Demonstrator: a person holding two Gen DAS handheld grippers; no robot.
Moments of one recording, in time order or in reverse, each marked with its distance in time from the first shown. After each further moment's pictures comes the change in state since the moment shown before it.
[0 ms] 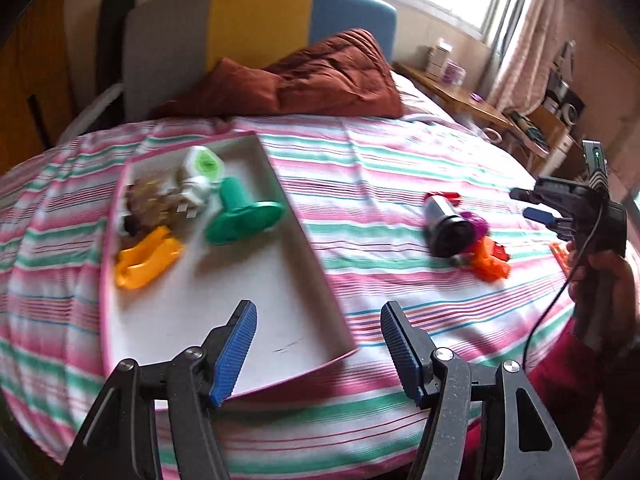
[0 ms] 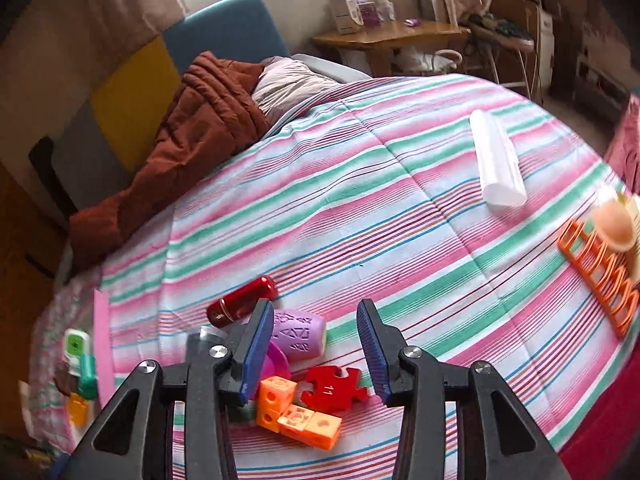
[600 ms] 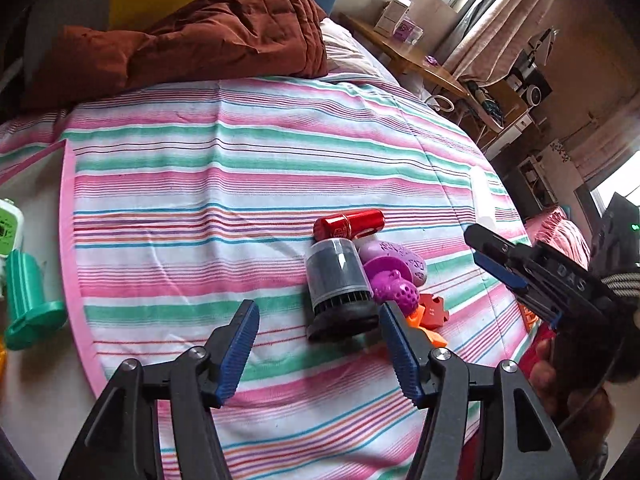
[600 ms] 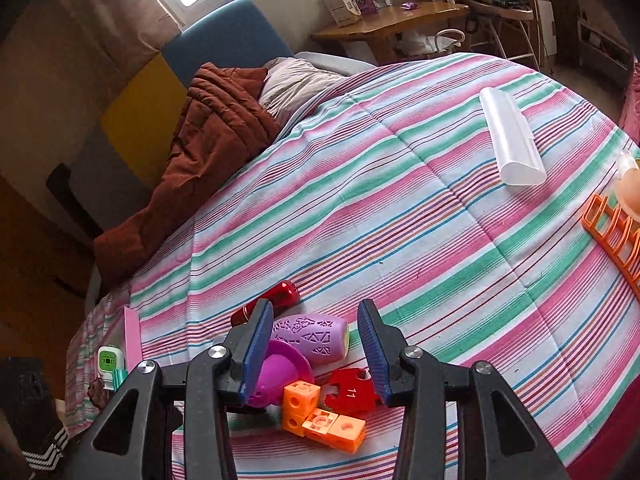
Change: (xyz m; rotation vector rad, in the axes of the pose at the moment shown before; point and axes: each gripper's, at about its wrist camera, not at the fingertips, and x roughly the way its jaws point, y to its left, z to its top) left arm 0.122 -0.092 0.095 -0.014 0.205 -0.235; right arm 0.003 -0.008 0.002 0.061 0.030 0.089
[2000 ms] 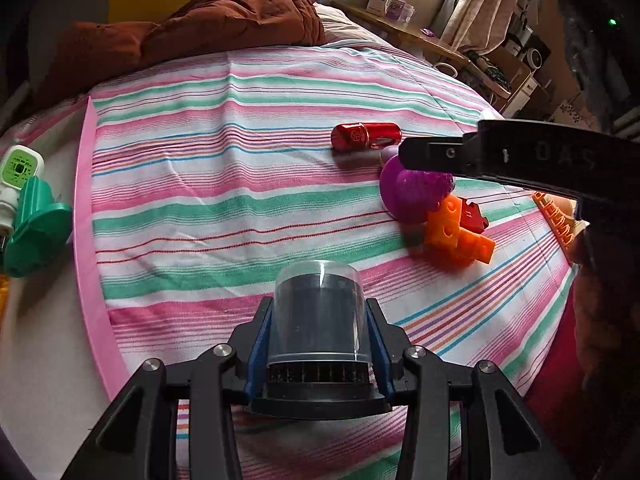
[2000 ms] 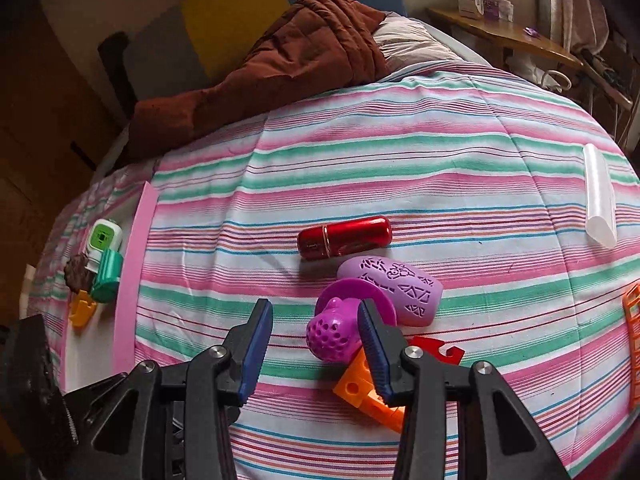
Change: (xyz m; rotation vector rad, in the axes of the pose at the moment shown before) left arm 0.003 0.003 -0.084 0.119 -0.014 0.114; right arm 0.038 0.078 -0.041 -0.429 0.188 -0.005
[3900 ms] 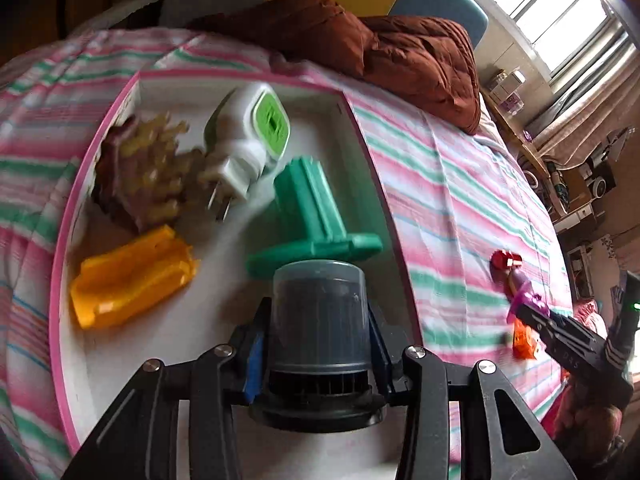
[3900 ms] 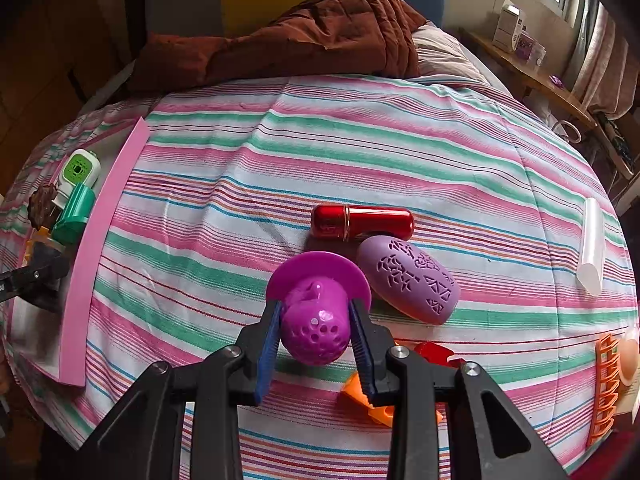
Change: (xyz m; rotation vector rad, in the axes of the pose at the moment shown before) left arm -0.051 0.177 0.002 -0.431 -0.073 0.058; right arm 0.025 0.028 -0.008 -0.198 0.050 -0.130
